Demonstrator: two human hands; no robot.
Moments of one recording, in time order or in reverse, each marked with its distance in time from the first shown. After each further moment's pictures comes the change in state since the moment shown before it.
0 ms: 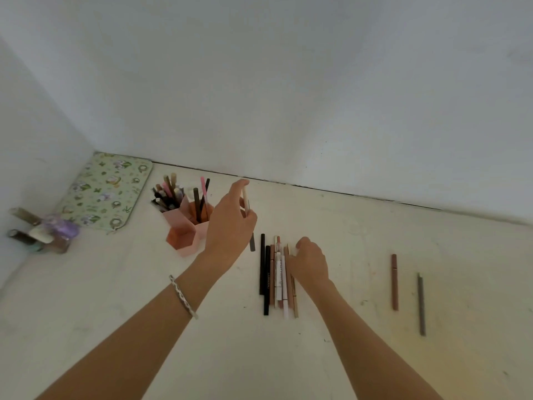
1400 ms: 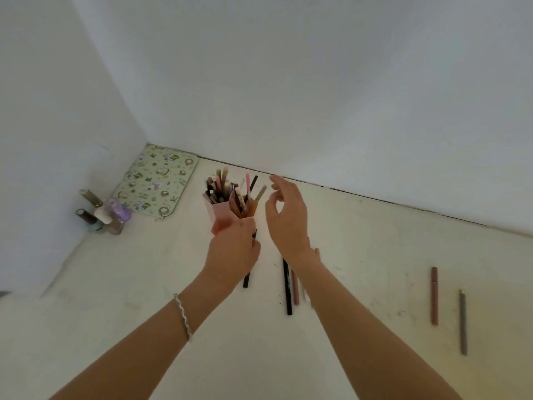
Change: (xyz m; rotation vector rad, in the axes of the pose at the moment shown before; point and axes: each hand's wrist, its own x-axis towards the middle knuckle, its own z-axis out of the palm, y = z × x) left_hand -0.042 -0.055 -0.054 0.501 -0.067 0.057; right_hand -0.014 -0.148 0.008 0.551 0.394 -0.648
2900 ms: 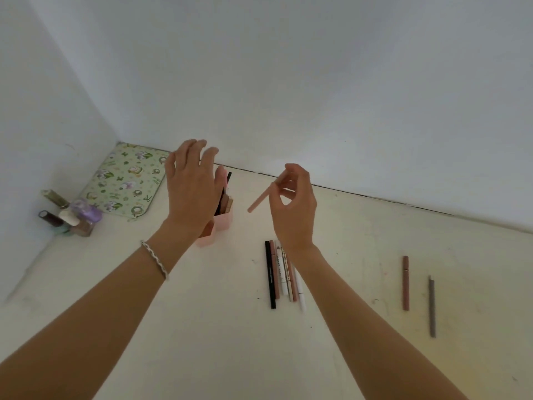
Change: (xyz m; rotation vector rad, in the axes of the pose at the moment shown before) left_hand 0.074 -0.003 -0.037 0.243 0.537 0.164; right_hand 0.002 -0.003 -0.052 0.194 0.183 0.014
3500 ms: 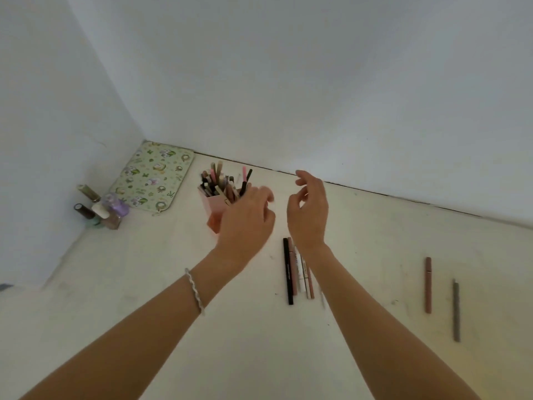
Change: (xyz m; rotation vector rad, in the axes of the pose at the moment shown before) left_hand -0.054 0.049 -0.014 -0.411 -0.283 -0.073; right_hand -0.010 0.022 0.012 -0.207 0.000 0.034
